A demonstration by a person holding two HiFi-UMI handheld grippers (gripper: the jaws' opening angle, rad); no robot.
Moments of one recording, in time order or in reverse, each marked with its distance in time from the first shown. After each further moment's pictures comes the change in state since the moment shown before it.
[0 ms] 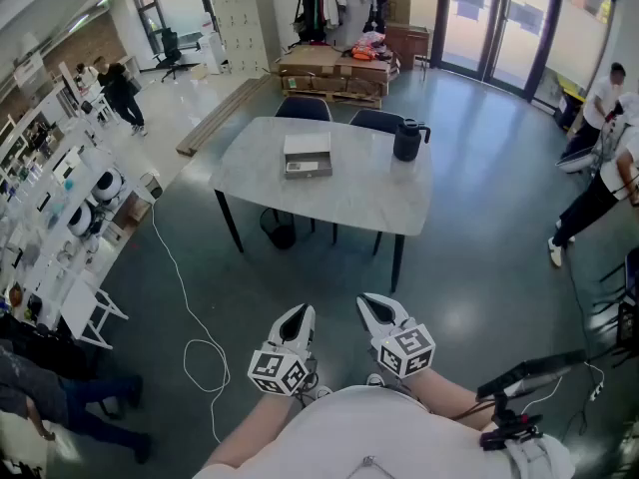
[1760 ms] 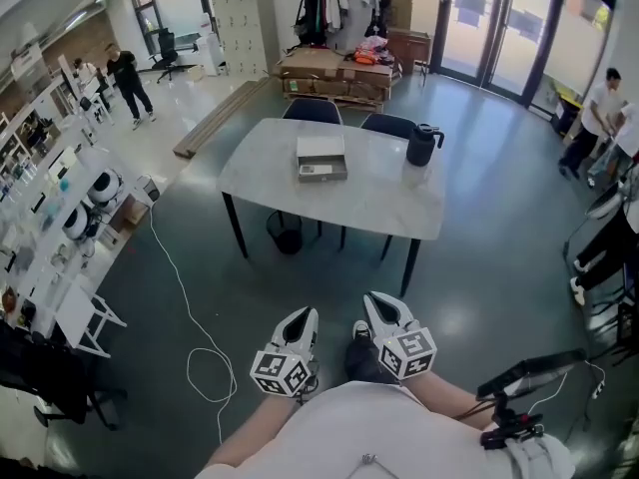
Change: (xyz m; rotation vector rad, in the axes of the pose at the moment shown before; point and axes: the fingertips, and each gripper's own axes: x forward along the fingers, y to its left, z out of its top) left arm -0.021 0.084 0.000 -0.050 0.027 -0.021; right arm 0.068 0.032 -0.009 -0.023 -0.016 -0.117
